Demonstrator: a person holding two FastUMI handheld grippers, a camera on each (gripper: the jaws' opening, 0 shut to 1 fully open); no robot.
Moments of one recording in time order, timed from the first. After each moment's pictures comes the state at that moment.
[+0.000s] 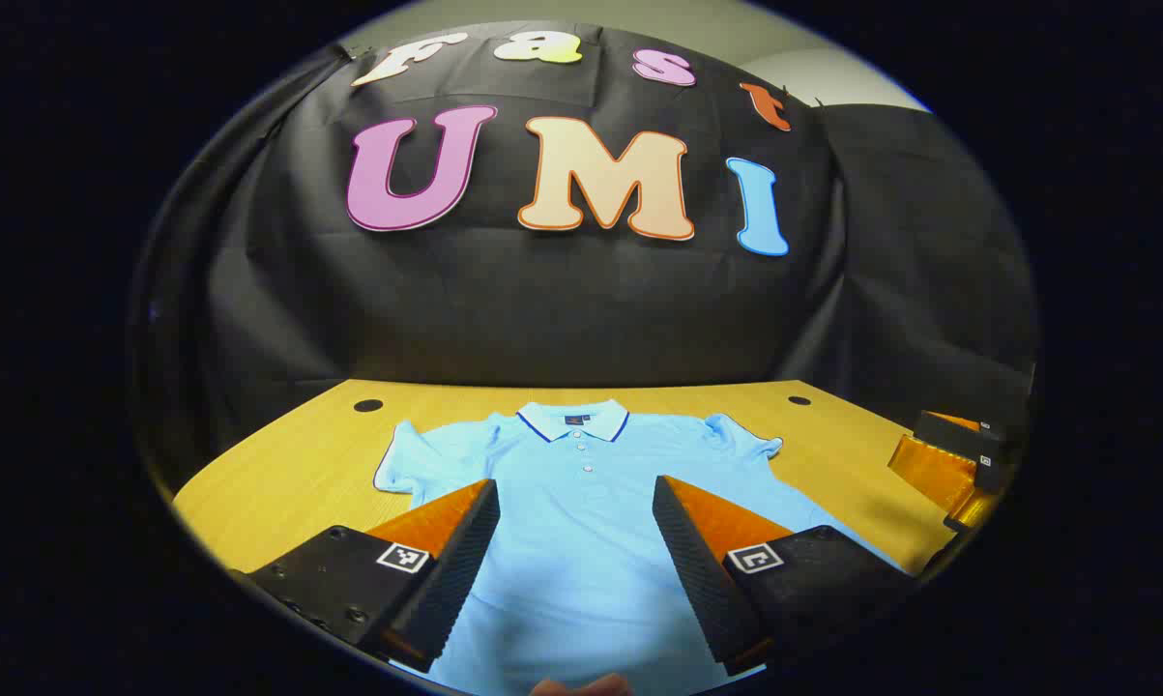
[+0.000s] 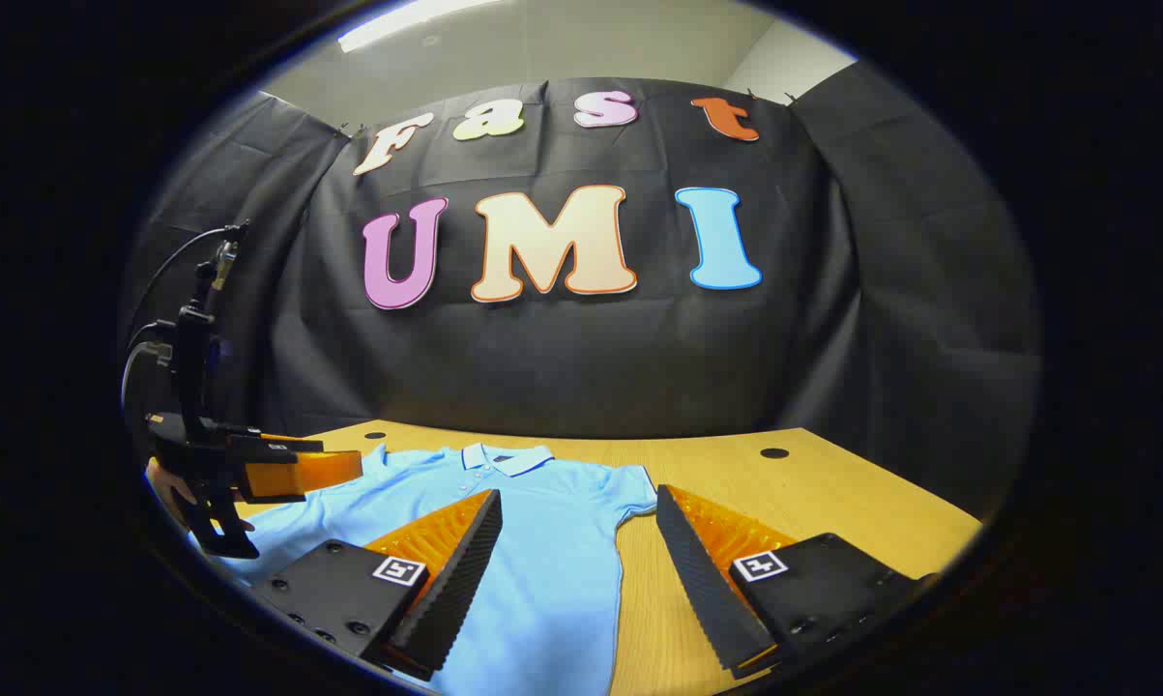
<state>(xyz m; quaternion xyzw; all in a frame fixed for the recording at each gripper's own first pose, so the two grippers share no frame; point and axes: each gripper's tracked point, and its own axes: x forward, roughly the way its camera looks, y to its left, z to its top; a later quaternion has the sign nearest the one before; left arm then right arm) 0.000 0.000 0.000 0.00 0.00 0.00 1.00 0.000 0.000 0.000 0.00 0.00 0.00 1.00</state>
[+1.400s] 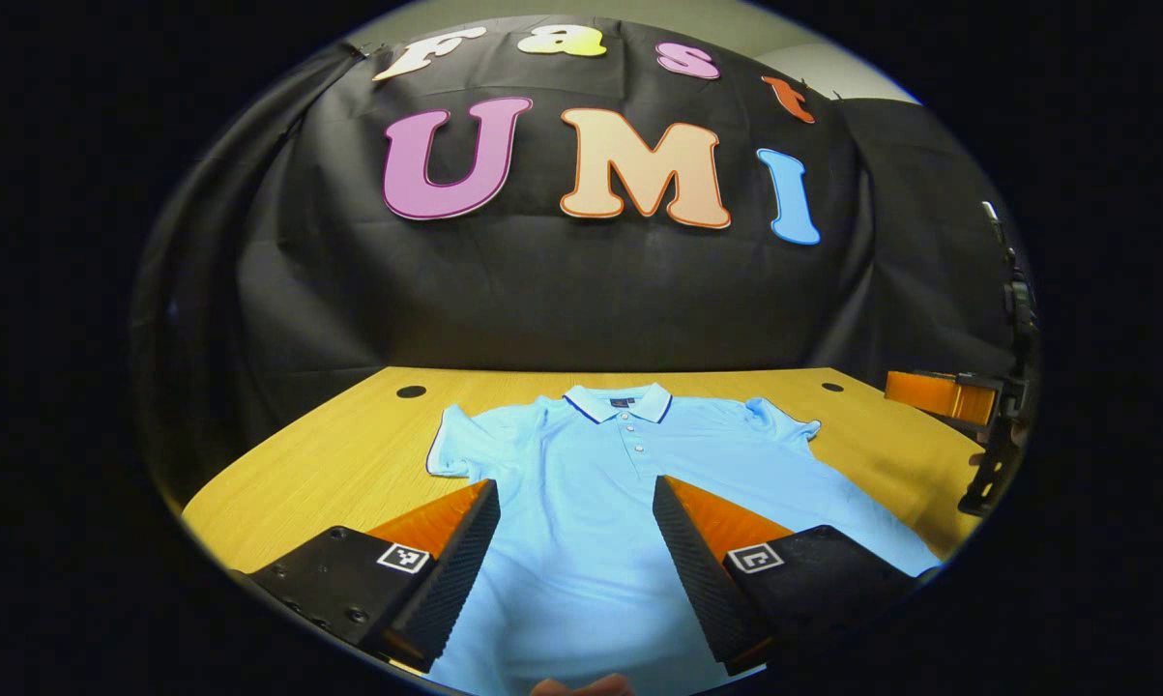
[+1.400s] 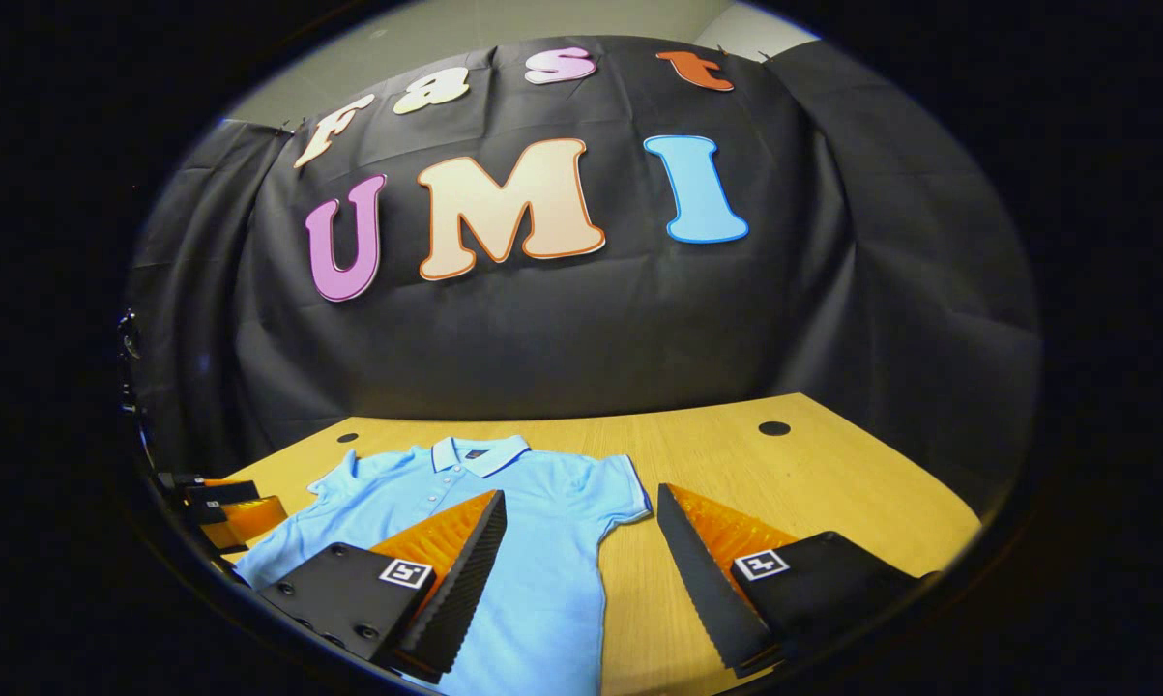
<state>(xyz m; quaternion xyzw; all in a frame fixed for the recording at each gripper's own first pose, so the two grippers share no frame) -0.018 0.042 -0.011 0.00 0.01 0.04 1.00 0.071 -0.035 0.014 0.03 0.08 -0.04 1.00</state>
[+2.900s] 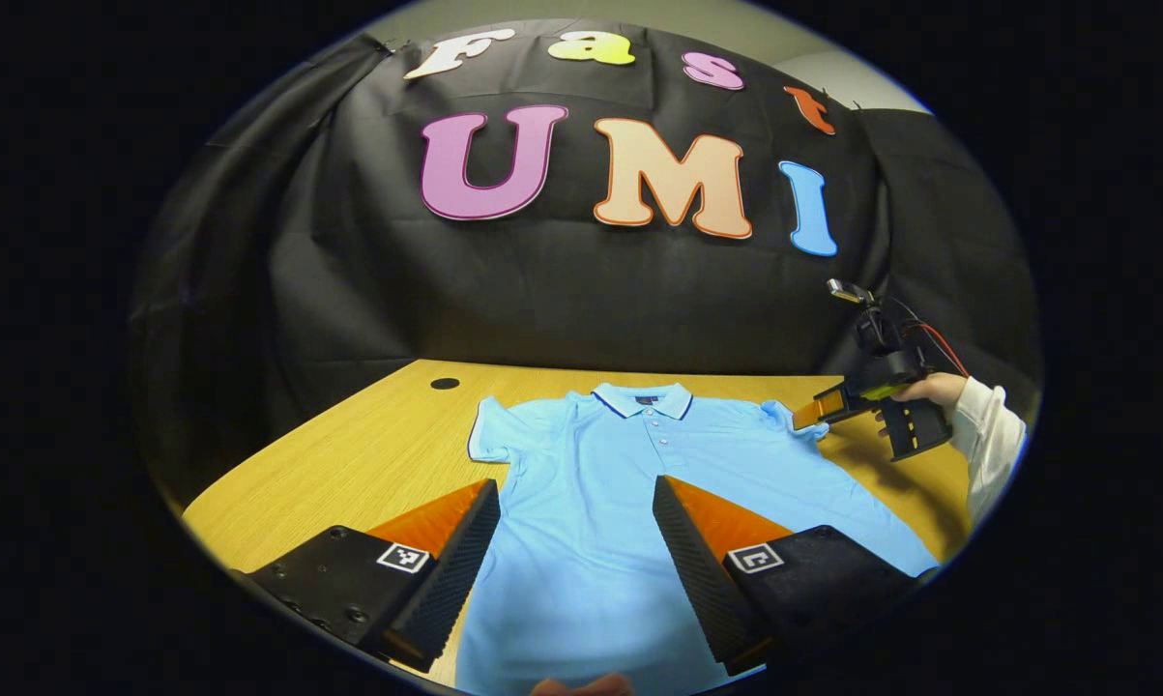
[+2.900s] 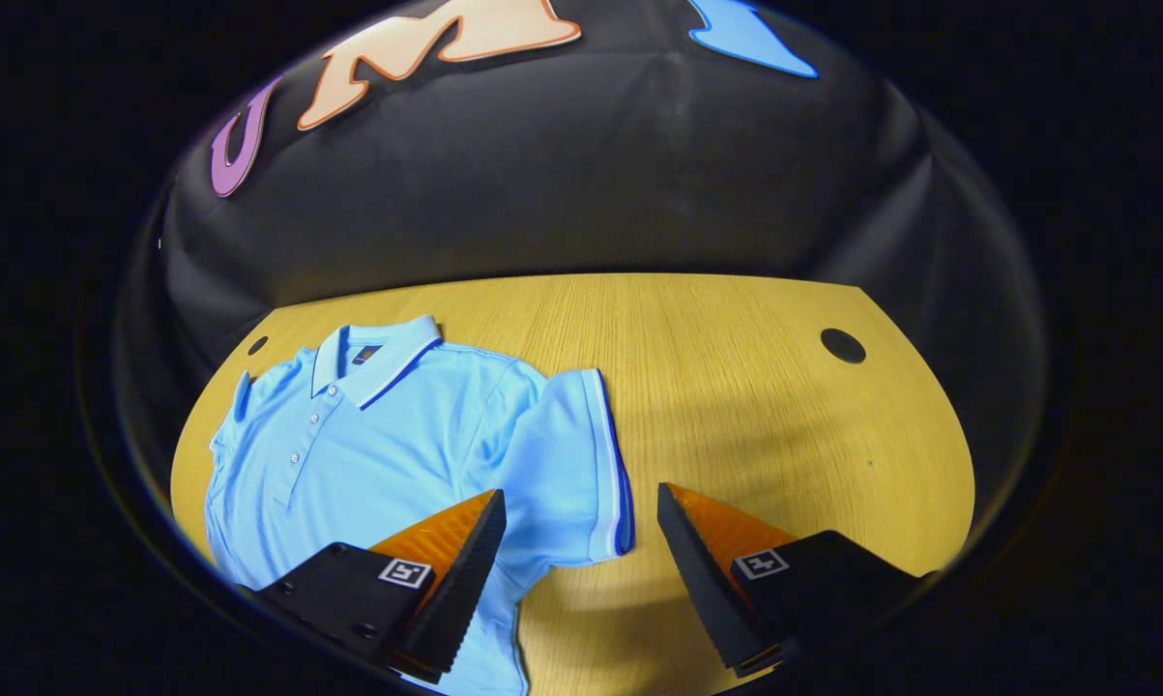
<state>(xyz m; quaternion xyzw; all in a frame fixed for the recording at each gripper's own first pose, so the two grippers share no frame) -0.051 0.061 -0.014 -0.02 0.01 0.06 1.00 0.216 -0.082 -0.116 0.02 0.35 -0.05 0.93</state>
